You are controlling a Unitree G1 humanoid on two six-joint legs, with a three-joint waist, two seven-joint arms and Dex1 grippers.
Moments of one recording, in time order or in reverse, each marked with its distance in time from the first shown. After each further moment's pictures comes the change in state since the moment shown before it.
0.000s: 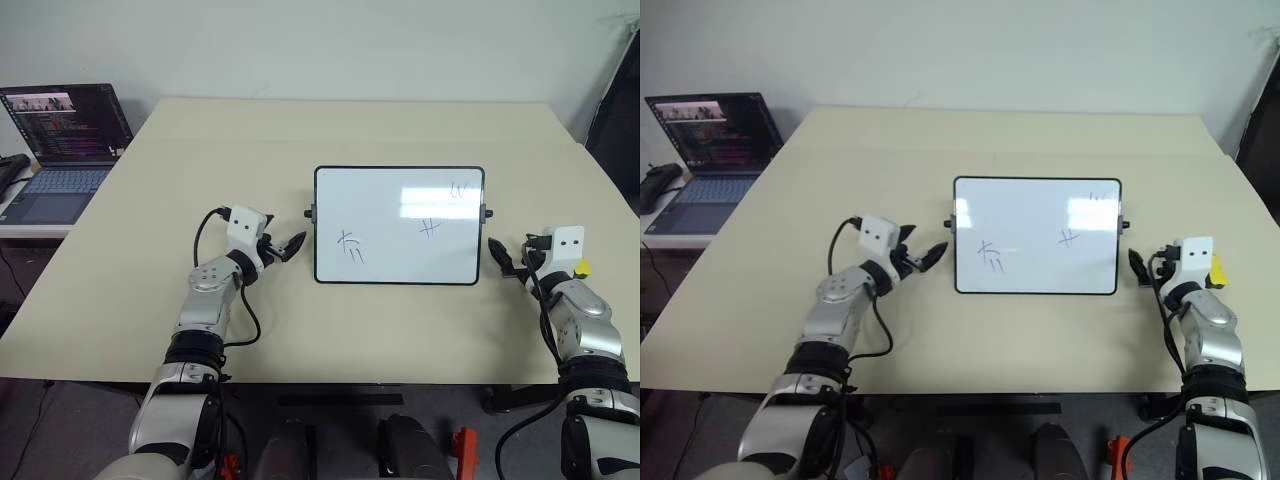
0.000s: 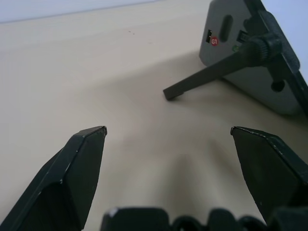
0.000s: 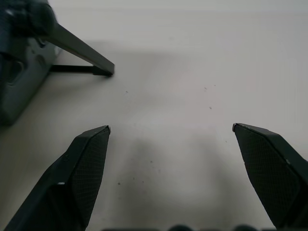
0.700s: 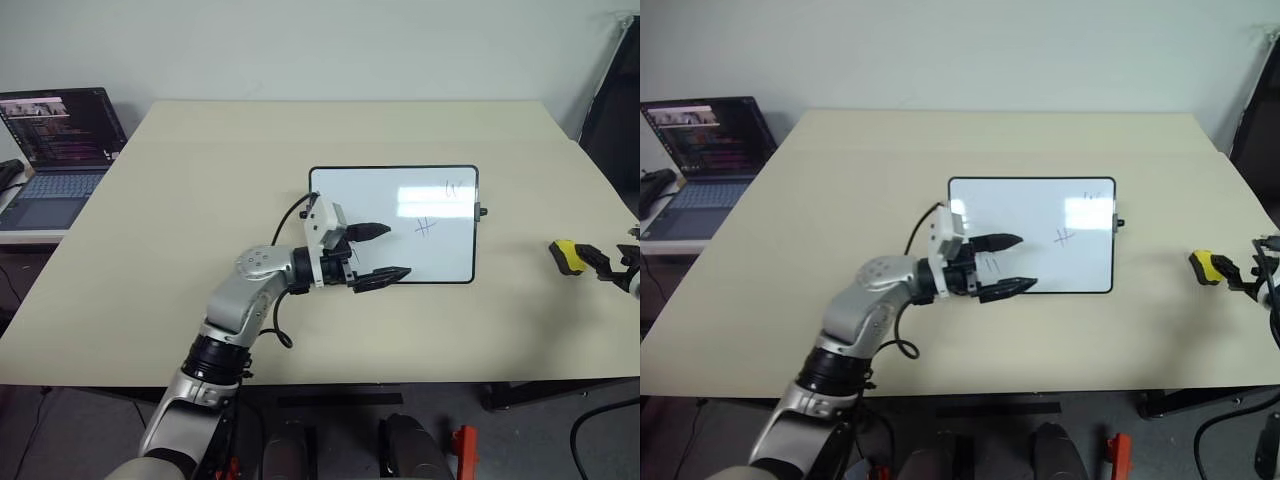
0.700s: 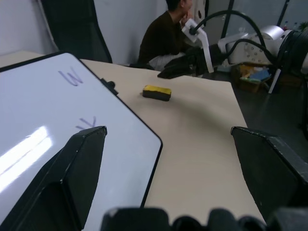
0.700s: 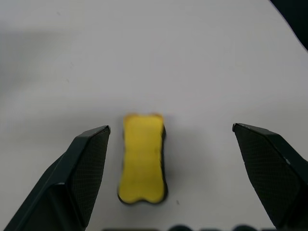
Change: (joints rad) left arm 0.028 -0.092 -0.306 -0.576 -0.233 0.376 -0.335; right arm -0.072 -0.356 -0.078 0.269 0.026 0.265 0.139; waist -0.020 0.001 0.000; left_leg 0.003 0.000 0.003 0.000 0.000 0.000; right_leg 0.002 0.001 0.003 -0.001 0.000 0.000
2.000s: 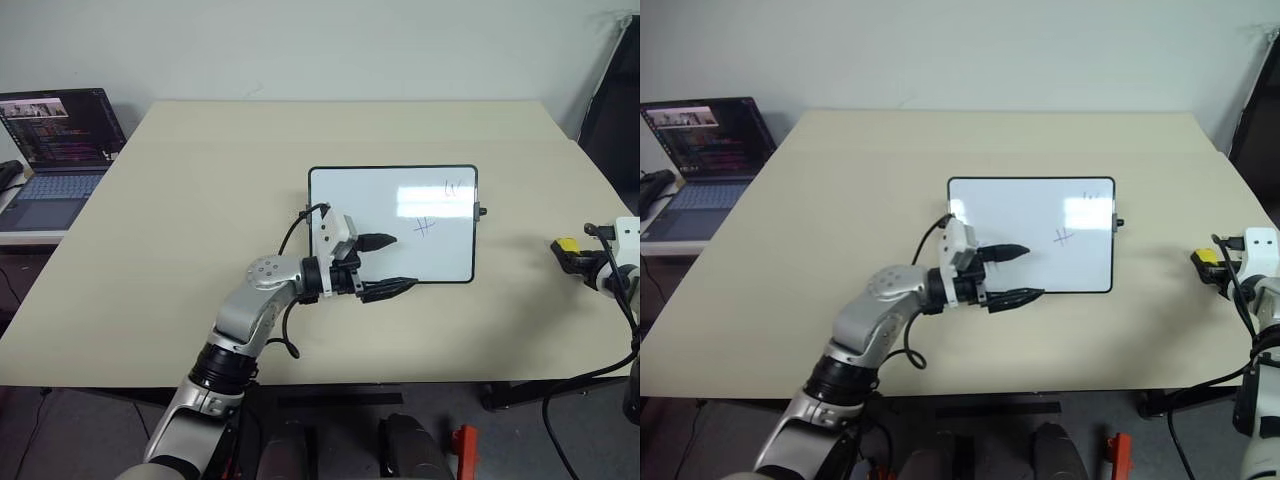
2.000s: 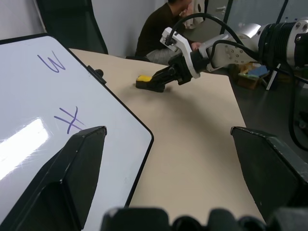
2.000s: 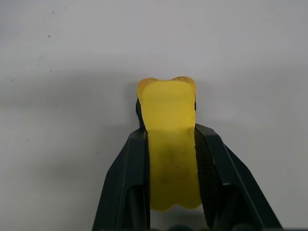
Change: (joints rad) left arm 0.039 -0.006 -0.024 -0.038 0.023 0.026 0.022; right arm -0.235 0.052 0.119 0.345 -0.155 -0.125 -0.023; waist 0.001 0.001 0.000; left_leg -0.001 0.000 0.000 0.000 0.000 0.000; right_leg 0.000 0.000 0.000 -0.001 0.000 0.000
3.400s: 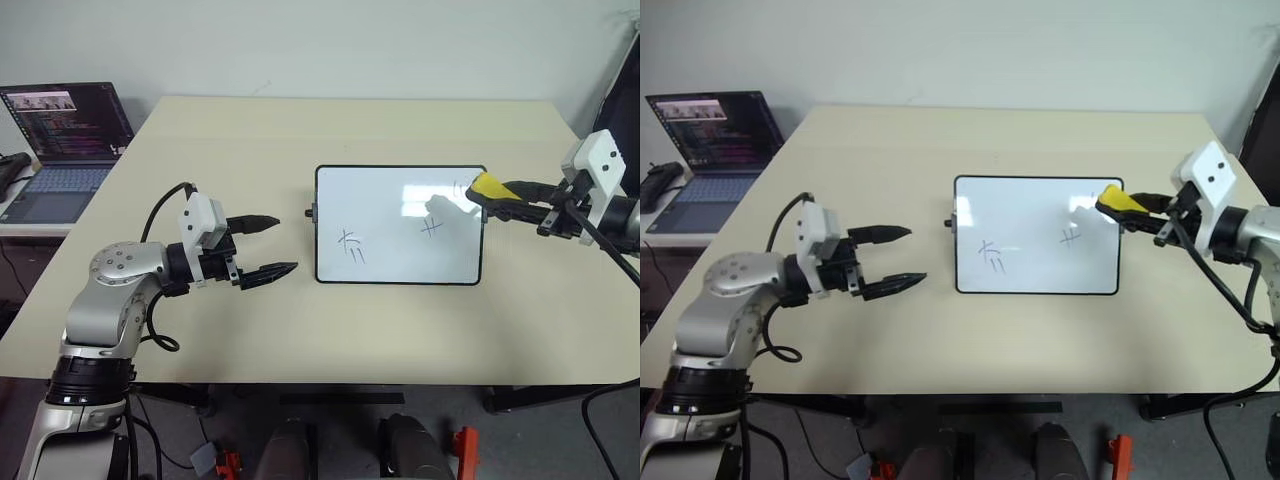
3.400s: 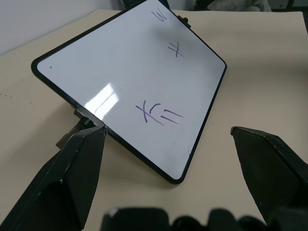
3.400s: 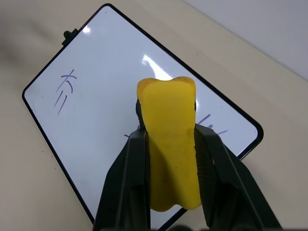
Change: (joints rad) left arm 0.126 0.461 0.313 -0.008 -0.075 -0.107 -0.198; right arm 0.207 -0.113 0.079 -1.281 0.311 0.392 0.306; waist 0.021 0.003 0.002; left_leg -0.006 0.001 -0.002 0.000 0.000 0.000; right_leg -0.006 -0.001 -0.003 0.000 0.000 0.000
